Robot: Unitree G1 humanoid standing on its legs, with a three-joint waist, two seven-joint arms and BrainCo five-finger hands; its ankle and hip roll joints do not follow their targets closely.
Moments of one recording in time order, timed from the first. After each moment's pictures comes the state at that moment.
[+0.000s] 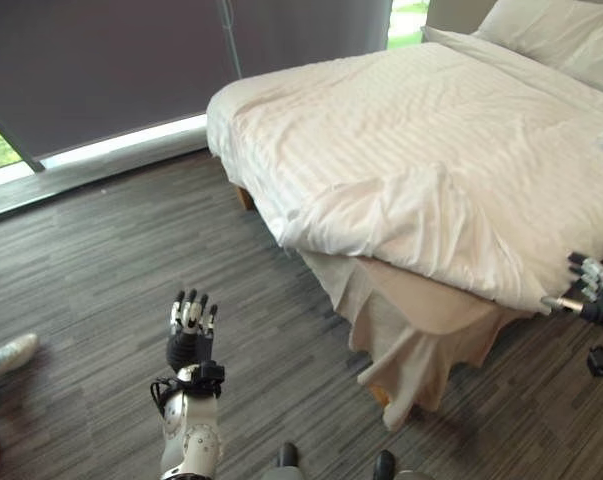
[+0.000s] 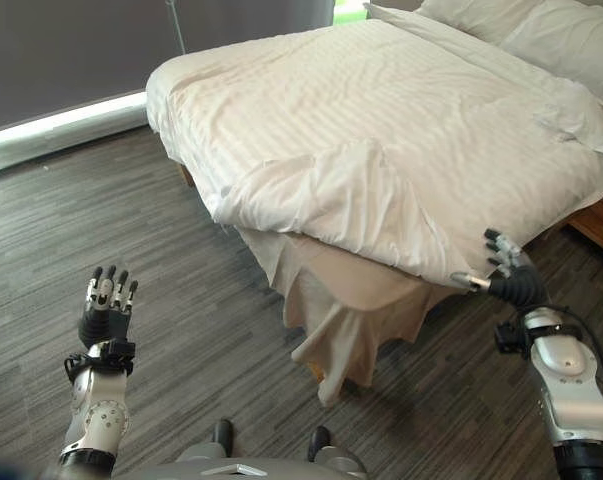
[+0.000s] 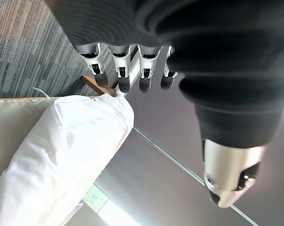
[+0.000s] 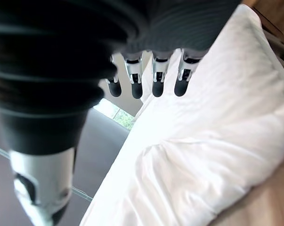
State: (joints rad) left arm 0.11 0.19 0.17 0.28 -0.90 -0.30 -0.10; right arm -0.02 -0.85 -0.17 0.27 0.23 -0.13 0.09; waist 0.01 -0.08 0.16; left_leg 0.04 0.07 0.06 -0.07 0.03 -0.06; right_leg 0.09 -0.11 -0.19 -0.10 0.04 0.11
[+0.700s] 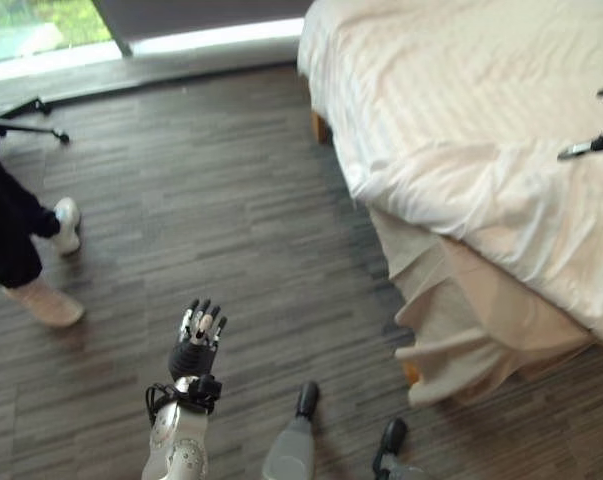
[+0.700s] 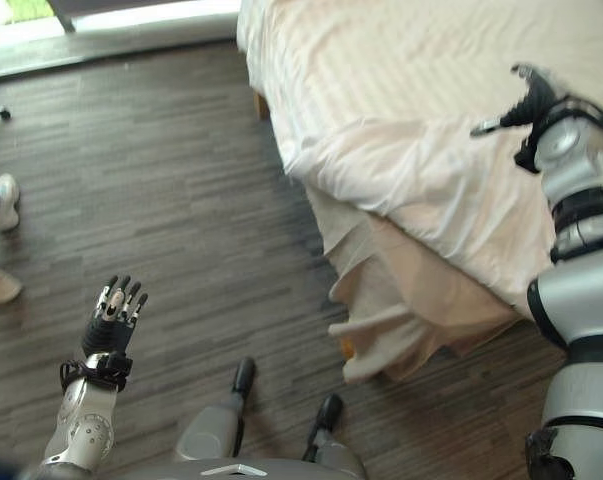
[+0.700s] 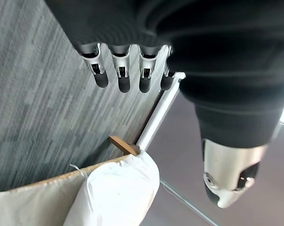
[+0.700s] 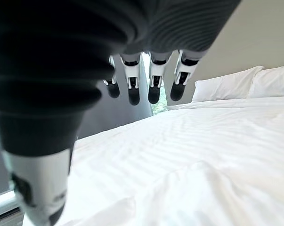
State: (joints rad) left arm 0.13 0.33 0.05 0.29 -0.97 -0.27 -0.13; right arm -1.47 -0.92 0.77 1.32 -0.11 -0.07 -0.02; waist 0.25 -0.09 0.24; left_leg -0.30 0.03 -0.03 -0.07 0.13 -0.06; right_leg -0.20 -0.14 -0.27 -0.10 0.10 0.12
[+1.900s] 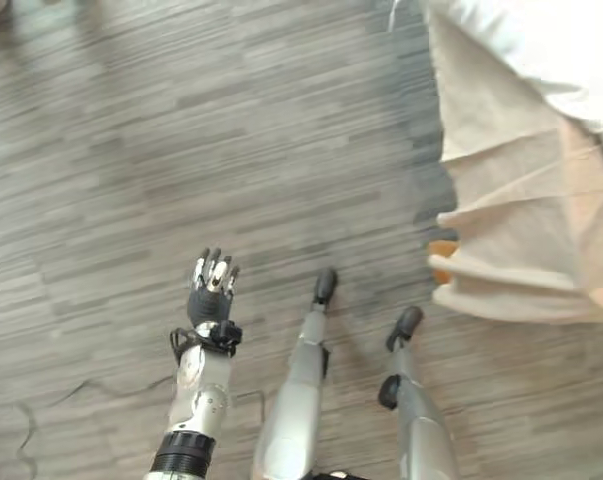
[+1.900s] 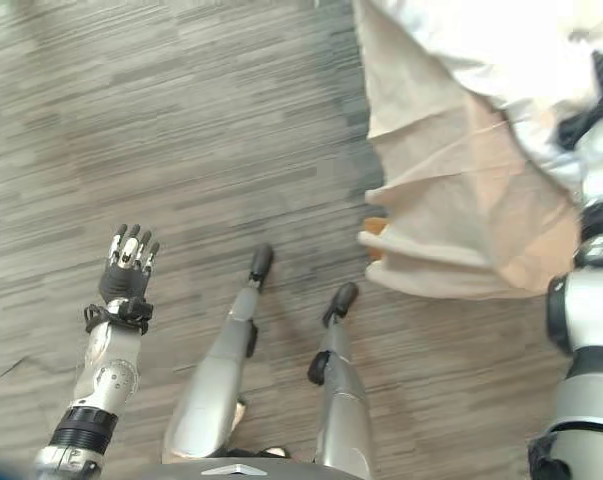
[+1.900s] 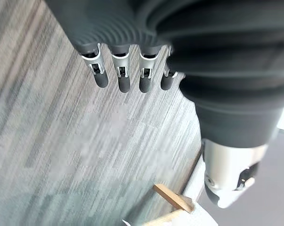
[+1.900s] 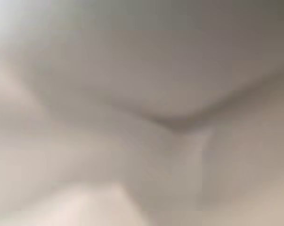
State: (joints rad) left arm -0.08 0.27 0.03 0.29 -0.92 -0.32 0.04; right arm -0.86 -0.76 0.10 0.90 0.07 -0.22 -0.27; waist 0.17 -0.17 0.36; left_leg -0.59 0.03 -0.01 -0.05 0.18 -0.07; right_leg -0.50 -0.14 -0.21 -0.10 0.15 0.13
